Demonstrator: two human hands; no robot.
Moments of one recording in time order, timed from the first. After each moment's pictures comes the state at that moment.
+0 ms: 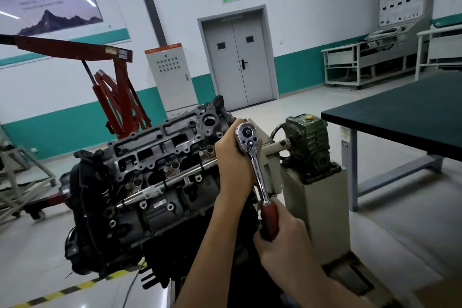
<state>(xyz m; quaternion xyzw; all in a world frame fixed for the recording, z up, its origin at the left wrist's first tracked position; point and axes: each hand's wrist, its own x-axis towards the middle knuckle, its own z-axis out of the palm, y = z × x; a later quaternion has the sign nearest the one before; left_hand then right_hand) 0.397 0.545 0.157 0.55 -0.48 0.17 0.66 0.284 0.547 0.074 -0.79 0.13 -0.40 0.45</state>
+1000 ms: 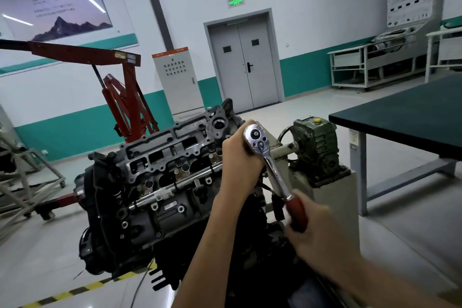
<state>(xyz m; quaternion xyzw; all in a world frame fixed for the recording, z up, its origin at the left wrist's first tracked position) 0.406 0.562 0.168 0.62 -0.50 0.15 0.58 0.272 0.510 0.084 -0.85 0.13 -0.36 0.37</state>
